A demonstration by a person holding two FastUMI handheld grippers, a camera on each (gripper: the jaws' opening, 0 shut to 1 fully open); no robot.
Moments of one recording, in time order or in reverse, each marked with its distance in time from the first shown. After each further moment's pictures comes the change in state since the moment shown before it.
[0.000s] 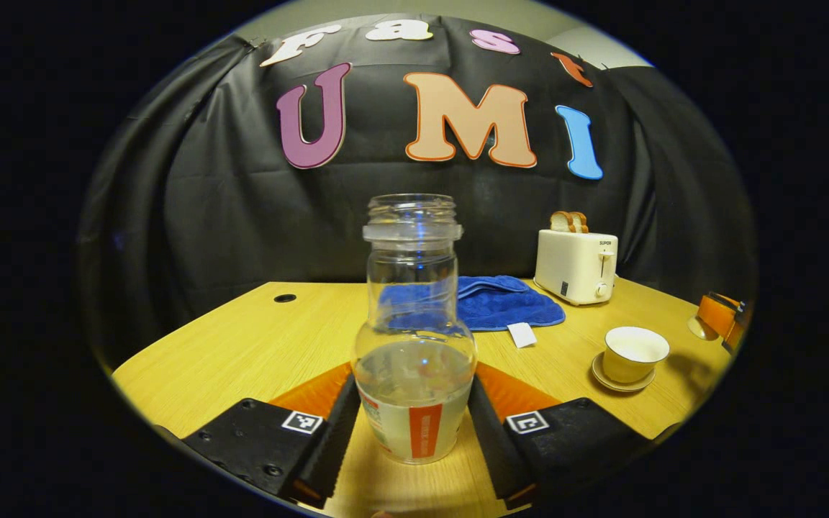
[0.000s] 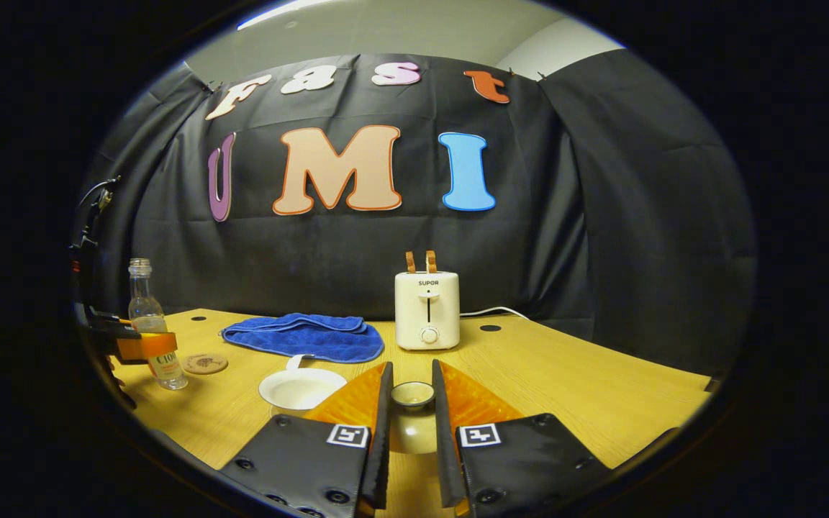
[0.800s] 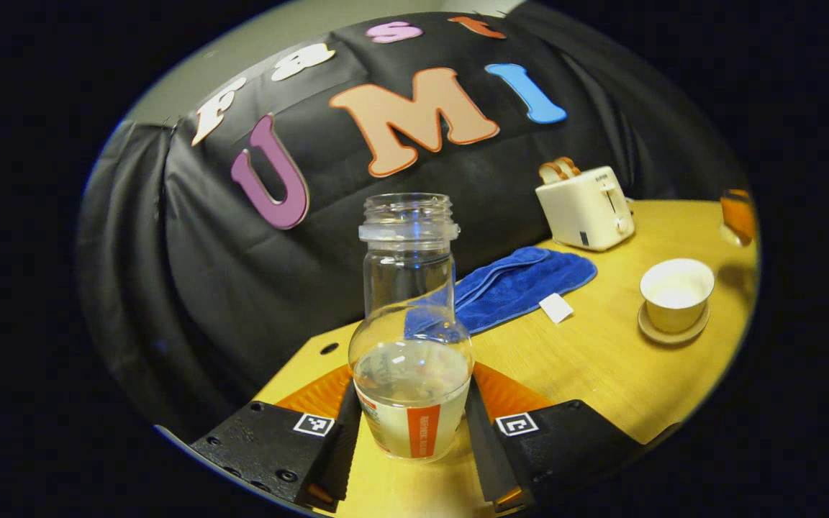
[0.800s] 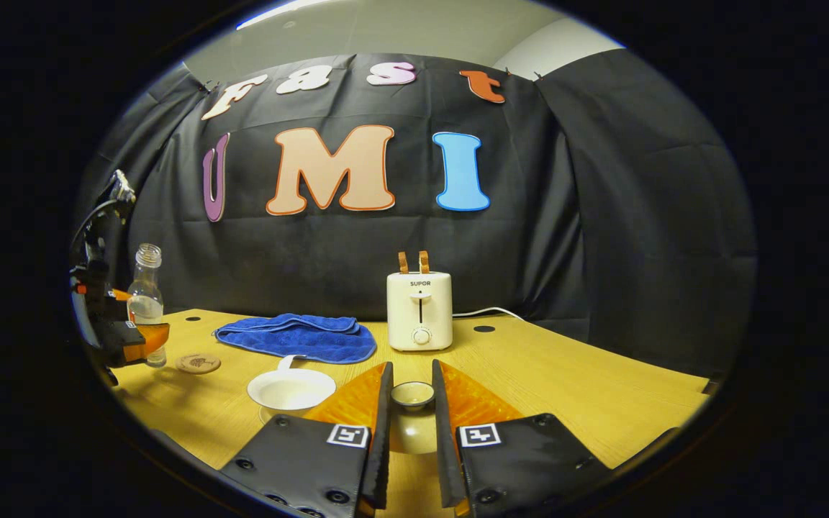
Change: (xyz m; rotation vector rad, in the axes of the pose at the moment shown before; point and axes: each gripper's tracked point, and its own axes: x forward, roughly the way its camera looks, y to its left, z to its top) left arm 0.010 0.004 0.025 0.530 0.011 0.141; right arm 0.005 -0.015 0.000 -0.001 -0.001 -0.017
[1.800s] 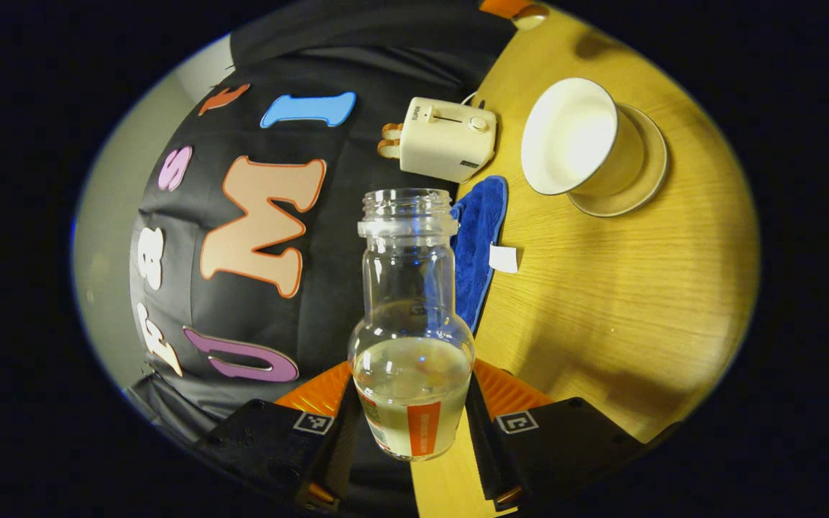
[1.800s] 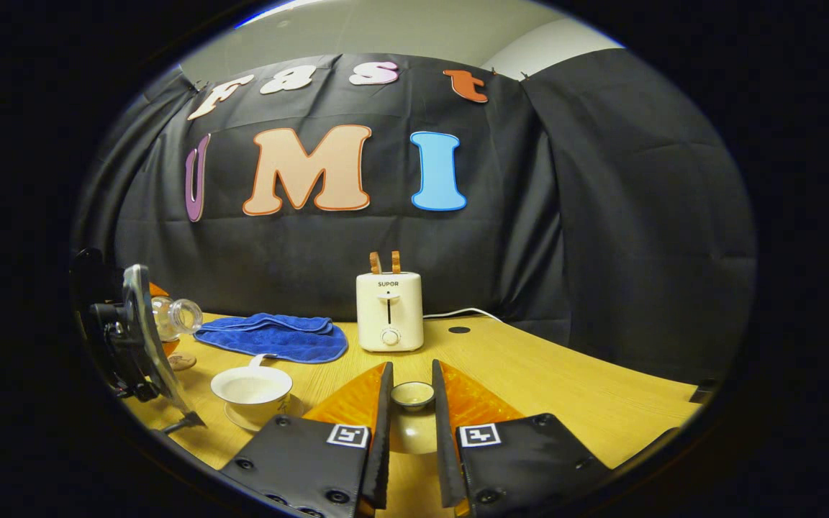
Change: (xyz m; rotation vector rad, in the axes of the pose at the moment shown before) left arm 0.022 -0.055 0.029 0.893 -0.071 -0.035; right arm 0.004 -0.041 0.002 -0.002 -0.002 -0.065
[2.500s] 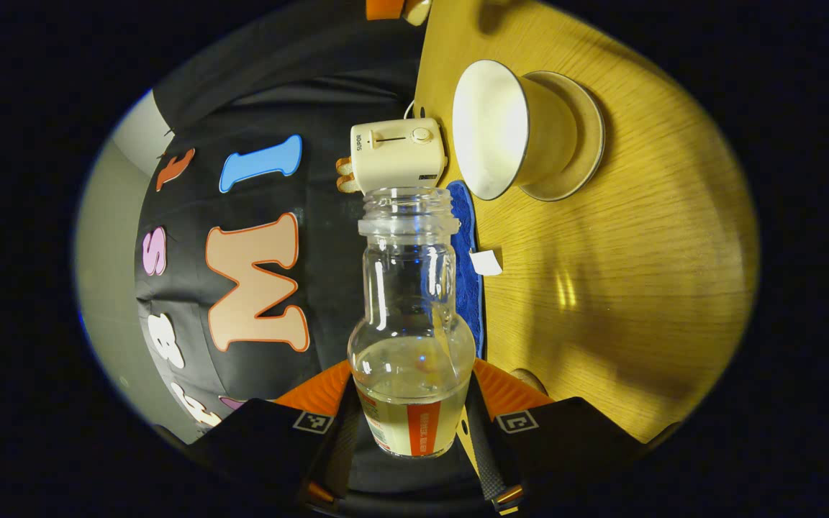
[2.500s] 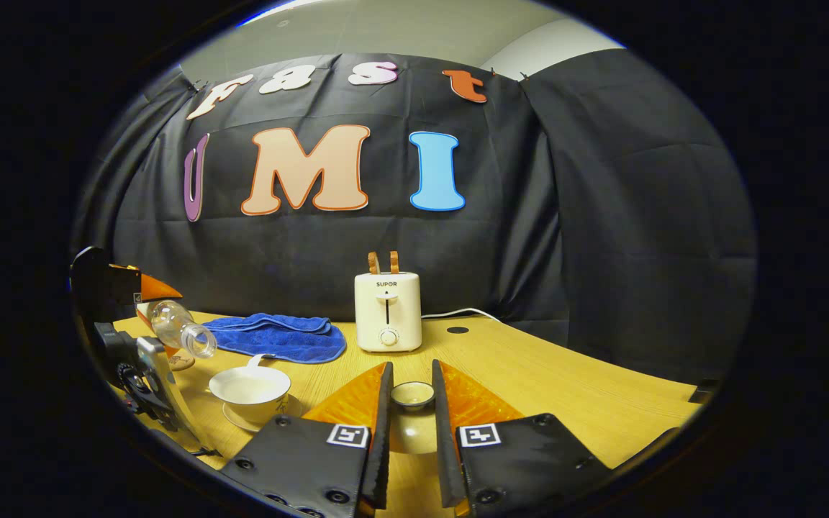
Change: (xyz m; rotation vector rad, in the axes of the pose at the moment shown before) left arm 0.001 -0.002 0.019 0.280 -0.073 0.002; right arm 0.001 -0.002 0.000 -0.001 -0.001 -0.006
